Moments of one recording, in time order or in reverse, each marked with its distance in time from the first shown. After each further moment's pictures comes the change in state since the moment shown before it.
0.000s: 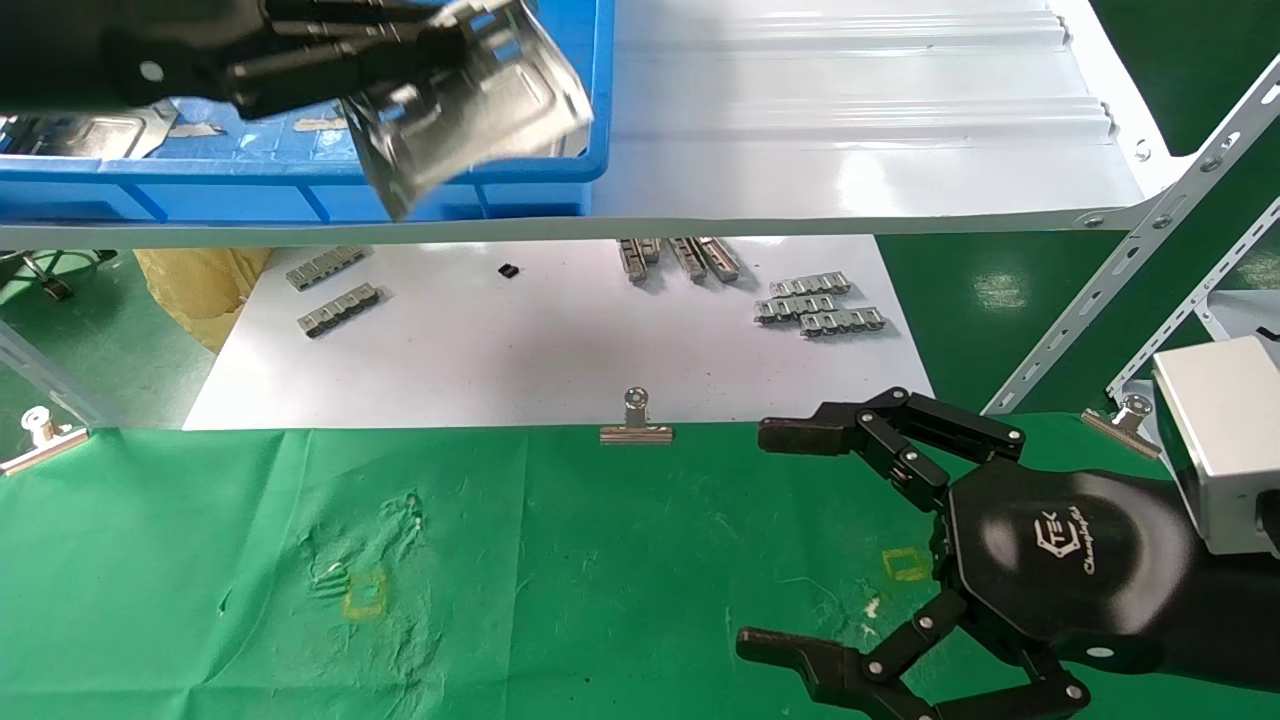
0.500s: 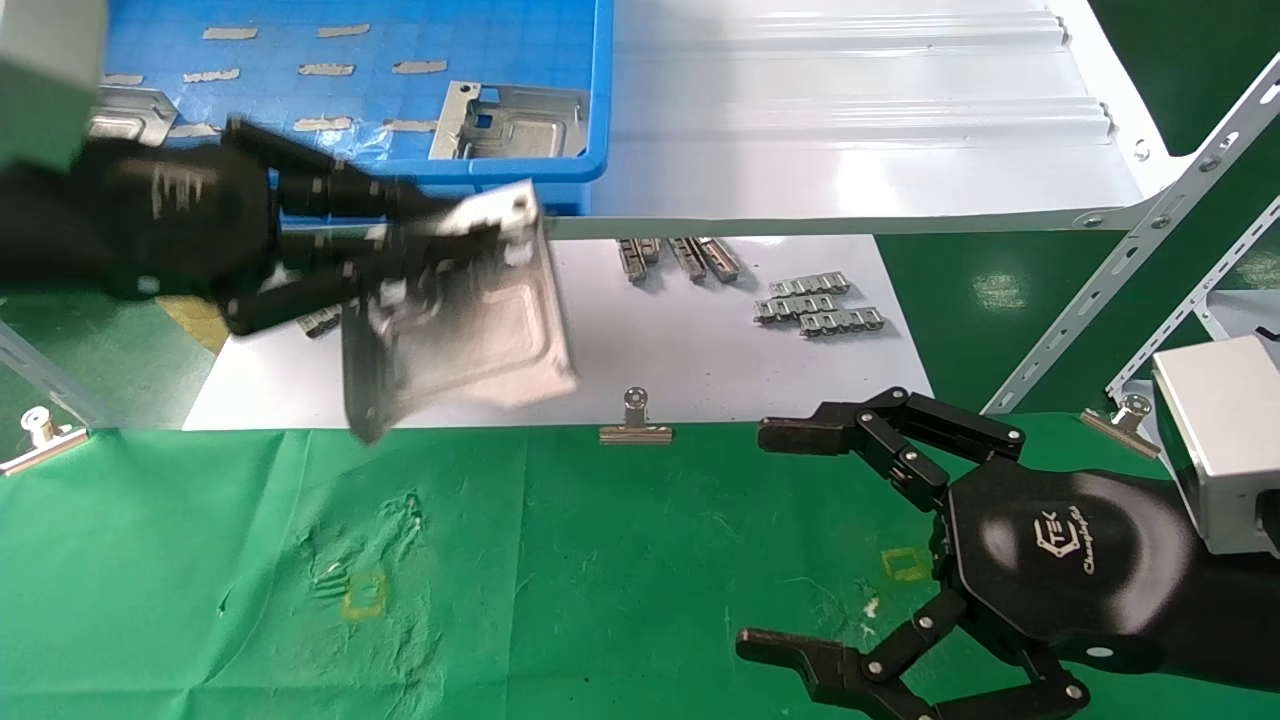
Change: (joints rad) left arm 0.228 -0.173 0.168 -0.396 -0.210 0.028 0.096; right arm 0.000 0.000 0.000 0.000 0.000 0.000 0.000
